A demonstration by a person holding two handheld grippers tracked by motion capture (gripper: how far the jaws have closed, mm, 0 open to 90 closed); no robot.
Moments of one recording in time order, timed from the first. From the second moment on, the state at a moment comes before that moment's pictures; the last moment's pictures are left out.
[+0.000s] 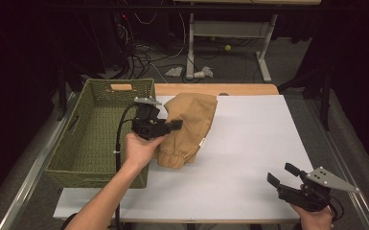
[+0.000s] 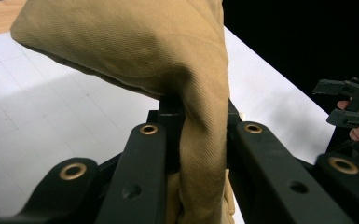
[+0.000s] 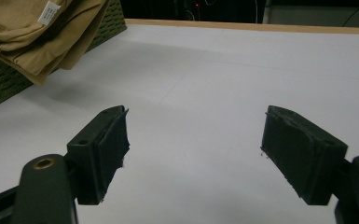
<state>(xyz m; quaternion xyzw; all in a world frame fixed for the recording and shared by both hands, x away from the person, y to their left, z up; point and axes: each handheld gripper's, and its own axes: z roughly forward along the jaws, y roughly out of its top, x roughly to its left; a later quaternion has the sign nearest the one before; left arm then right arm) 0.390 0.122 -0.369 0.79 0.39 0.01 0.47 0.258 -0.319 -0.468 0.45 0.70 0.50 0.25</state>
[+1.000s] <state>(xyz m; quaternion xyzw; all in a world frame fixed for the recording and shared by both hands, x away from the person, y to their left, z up) 0.383 0.152 -0.357 0.77 0.41 0.02 0.49 0.258 -0.319 -0.468 0.45 0.70 0.49 0.25</state>
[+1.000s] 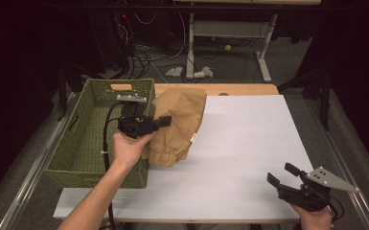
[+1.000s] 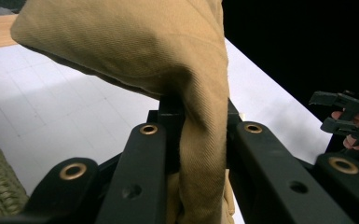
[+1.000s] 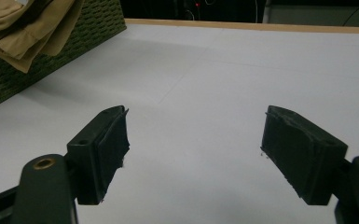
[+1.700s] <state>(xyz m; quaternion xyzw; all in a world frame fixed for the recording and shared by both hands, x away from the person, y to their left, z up) 0.376 0.186 -0.347 0.74 0.43 0.03 0.51 0.259 -0.319 -0.468 0.45 0.70 0.49 0.25</state>
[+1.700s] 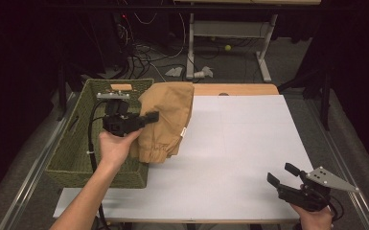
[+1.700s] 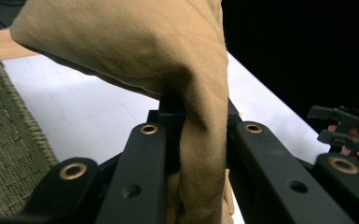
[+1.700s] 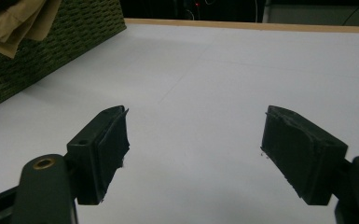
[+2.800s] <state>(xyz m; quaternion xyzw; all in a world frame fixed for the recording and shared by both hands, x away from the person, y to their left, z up) 0.363 0.244 -0.343 0.71 0.47 0.06 0.53 0.259 -0.318 -0.468 0.45 0.70 0.49 0.25</state>
